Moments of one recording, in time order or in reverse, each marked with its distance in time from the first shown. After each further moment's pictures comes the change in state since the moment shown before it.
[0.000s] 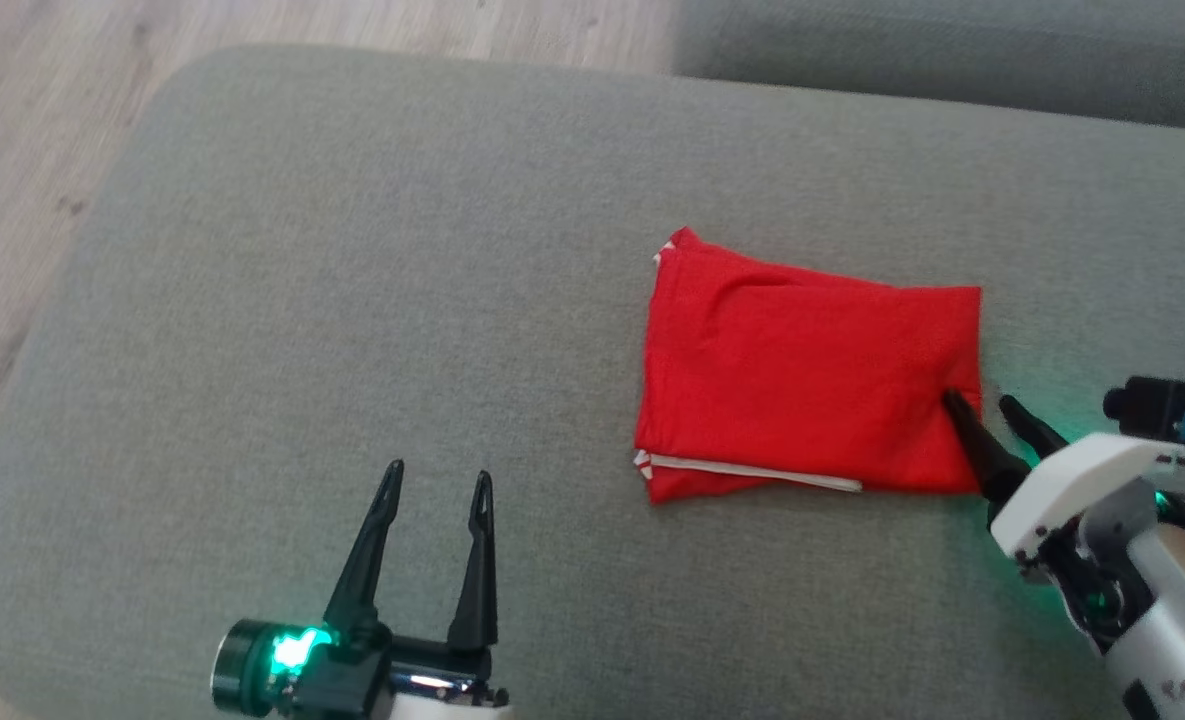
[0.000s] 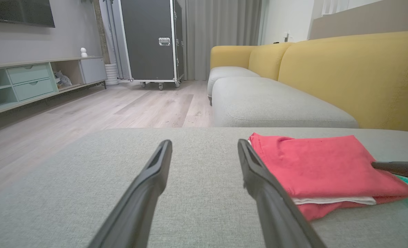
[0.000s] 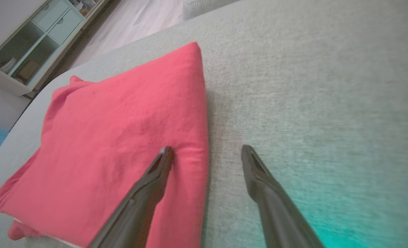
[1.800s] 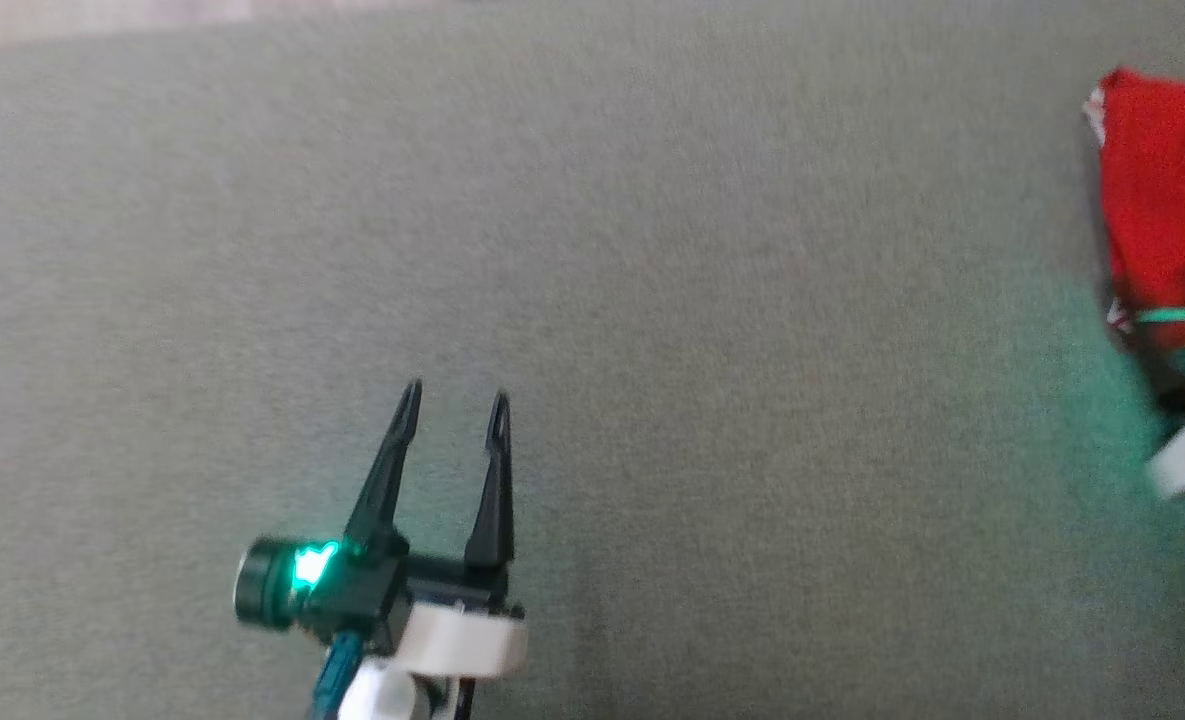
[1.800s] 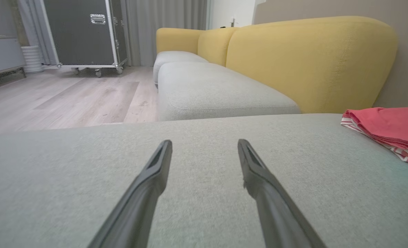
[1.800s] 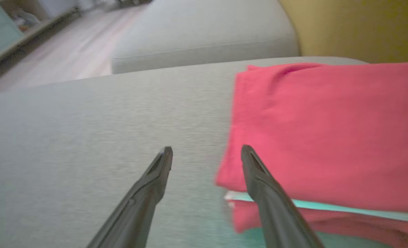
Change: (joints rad) left arm -0.197 -0.003 -0.053 0.115 -0.066 0.032 -0.004; right arm -0.024 -0.335 0.014 -0.234 0.024 0.000 -0.076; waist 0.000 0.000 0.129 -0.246
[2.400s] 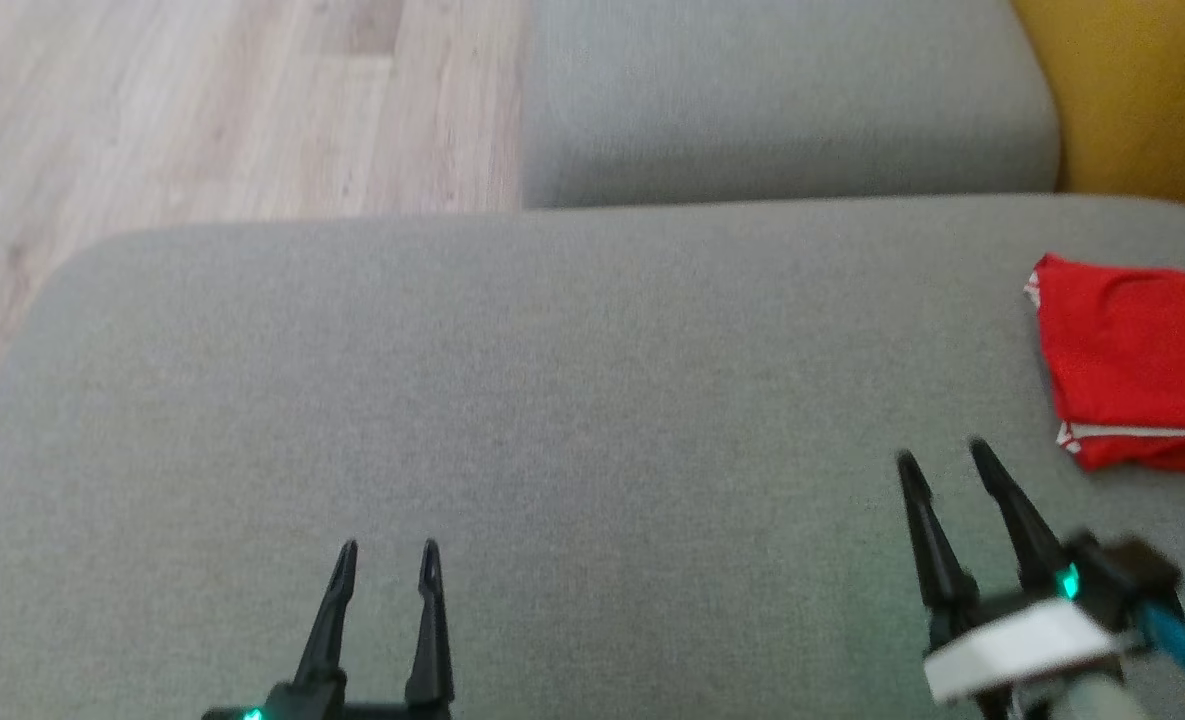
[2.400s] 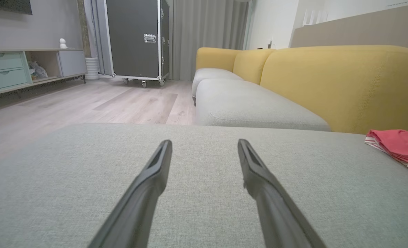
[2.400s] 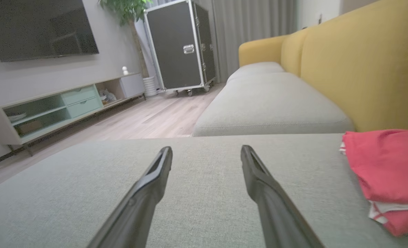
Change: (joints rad) left arm 0.241 0.001 0.109 0.021 -0.041 -0.018 0.000; right arm 0.342 0.518 -0.209 -0.126 -0.545 0.000 -0.226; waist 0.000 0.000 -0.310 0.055
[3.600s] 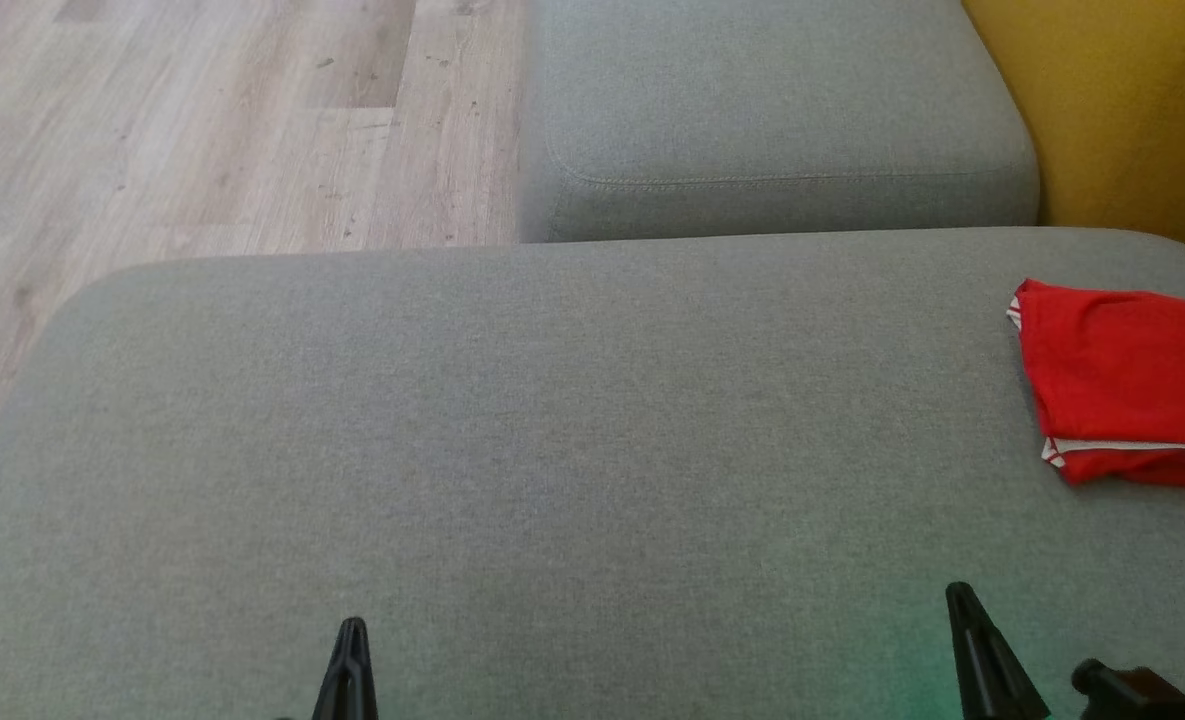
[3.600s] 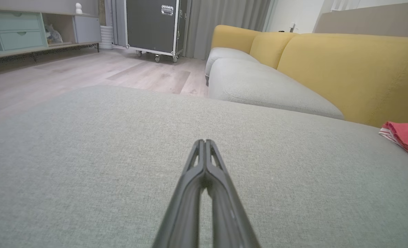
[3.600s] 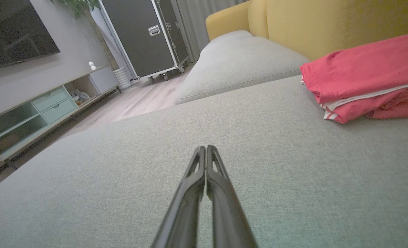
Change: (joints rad) left arm 0.104 0.004 0.063 0.044 -0.097 -0.018 0.027; right arm 0.275 0.125 -0.127 -0.069 -0.007 0.000 0.023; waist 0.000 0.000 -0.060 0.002
